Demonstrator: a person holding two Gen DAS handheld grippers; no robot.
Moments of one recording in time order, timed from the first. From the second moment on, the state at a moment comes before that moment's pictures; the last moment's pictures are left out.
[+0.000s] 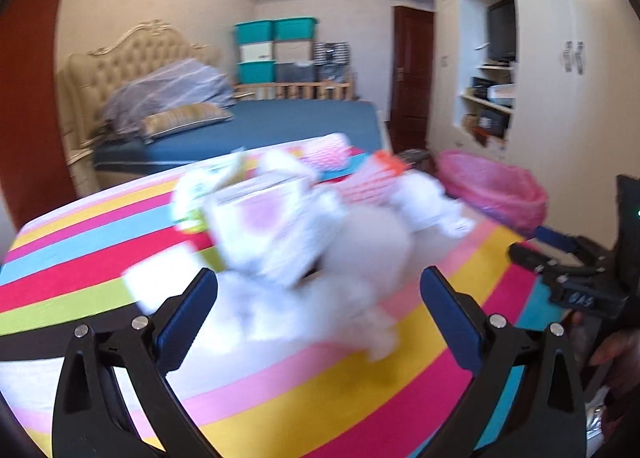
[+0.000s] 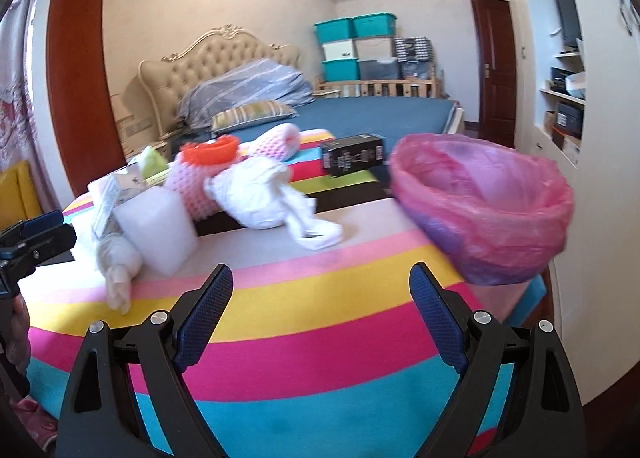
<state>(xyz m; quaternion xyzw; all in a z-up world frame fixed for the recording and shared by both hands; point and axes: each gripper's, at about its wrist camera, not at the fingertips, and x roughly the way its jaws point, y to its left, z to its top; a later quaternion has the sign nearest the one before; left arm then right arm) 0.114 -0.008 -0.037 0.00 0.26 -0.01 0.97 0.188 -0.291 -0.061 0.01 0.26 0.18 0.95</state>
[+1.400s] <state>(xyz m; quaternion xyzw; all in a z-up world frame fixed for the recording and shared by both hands) 0.064 0.100 -0.040 -0.06 0.27 0.12 0.95 0.162 -0.120 -0.044 -0.13 0.32 0.36 0.87</state>
